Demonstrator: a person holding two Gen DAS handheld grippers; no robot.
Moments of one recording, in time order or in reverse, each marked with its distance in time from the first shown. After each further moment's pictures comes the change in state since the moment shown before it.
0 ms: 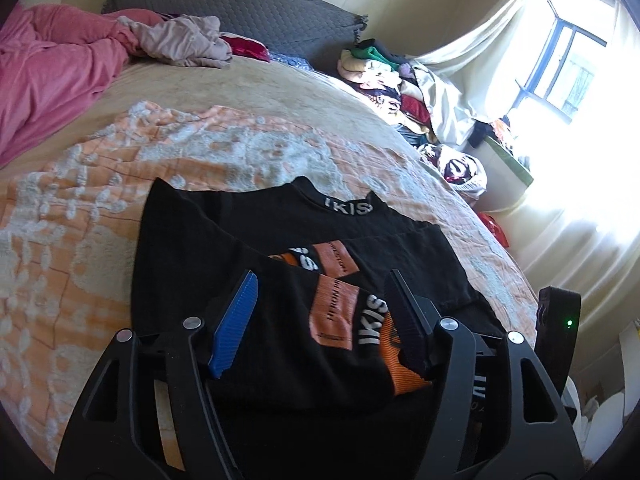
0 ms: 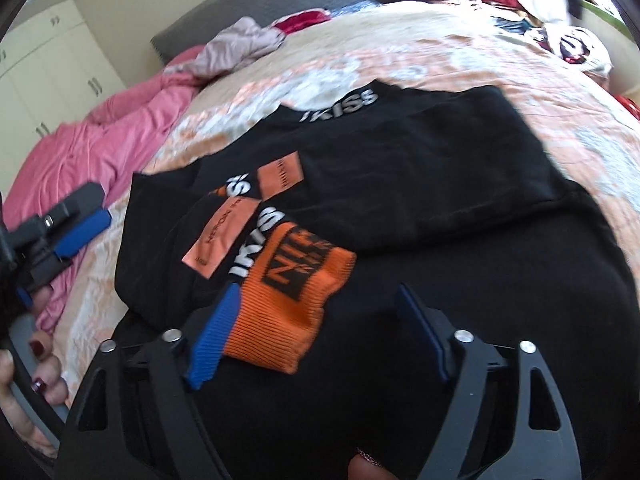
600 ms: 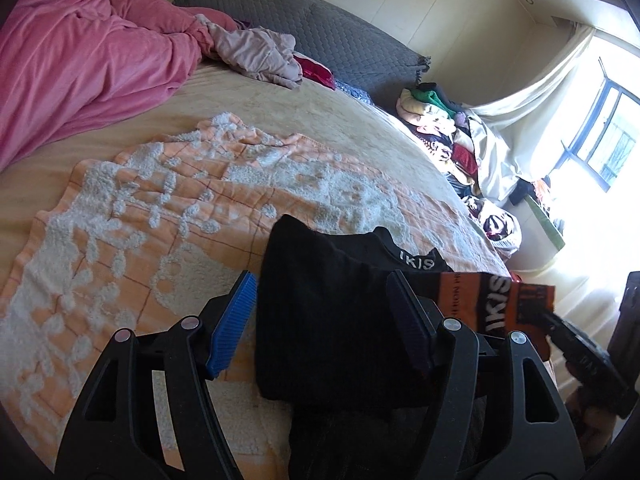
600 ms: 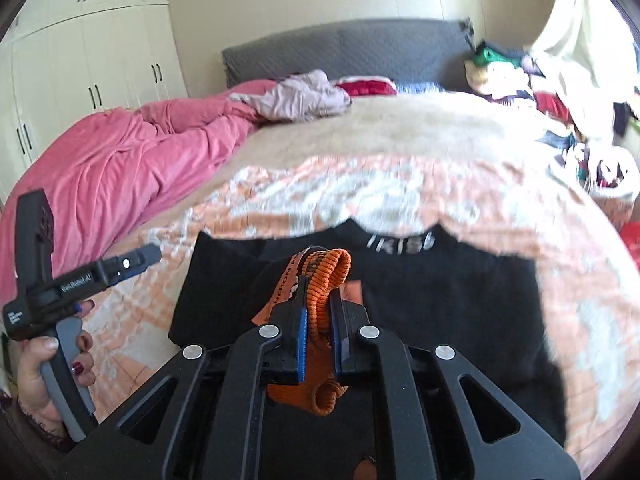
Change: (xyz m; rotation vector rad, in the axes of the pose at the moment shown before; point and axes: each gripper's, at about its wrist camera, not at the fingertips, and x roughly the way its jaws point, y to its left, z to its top) left arm -0.030 0.067 0.019 -0.182 -0.103 0.115; right arm -0.074 0.057 0.073 -0.308 -0.262 0.011
